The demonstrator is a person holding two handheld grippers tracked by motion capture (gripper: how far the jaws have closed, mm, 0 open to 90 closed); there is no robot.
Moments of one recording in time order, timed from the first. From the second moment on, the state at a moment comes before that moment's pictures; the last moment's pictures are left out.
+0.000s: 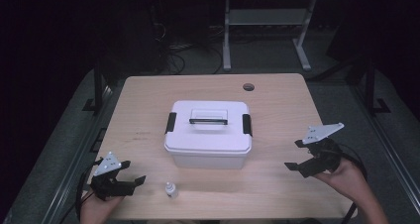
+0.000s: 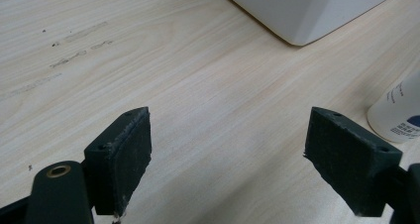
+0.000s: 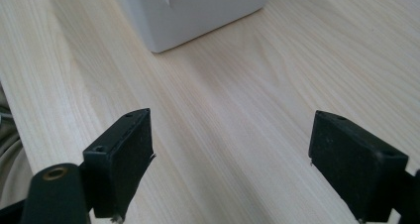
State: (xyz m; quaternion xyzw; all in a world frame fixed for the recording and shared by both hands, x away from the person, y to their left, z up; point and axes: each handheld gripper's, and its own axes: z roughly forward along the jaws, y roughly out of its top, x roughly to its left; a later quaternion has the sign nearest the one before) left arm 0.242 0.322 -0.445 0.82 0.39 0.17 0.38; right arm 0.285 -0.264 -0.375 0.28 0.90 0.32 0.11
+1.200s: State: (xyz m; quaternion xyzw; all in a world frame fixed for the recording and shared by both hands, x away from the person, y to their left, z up) left arm 0.242 0.324 -0.445 0.82 0.39 0.19 0.38; right arm 0.302 -0.230 -0.335 0.21 0.93 0.28 0.09
